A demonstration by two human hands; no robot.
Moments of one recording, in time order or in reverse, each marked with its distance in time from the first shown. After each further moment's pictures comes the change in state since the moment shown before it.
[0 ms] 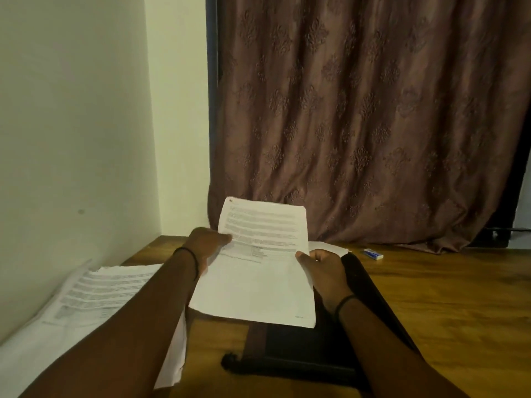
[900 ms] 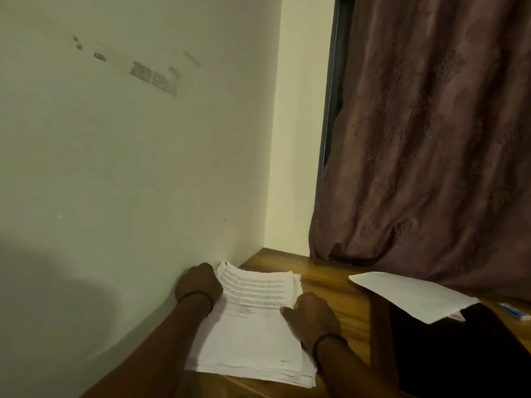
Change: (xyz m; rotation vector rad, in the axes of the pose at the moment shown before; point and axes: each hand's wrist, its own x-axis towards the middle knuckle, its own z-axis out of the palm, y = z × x) left_hand -0.072 -0.027 -0.225 1.248 0.670 -0.098; right_hand -0.107 -0.027 0.202 -0.700 -0.302 -0.266
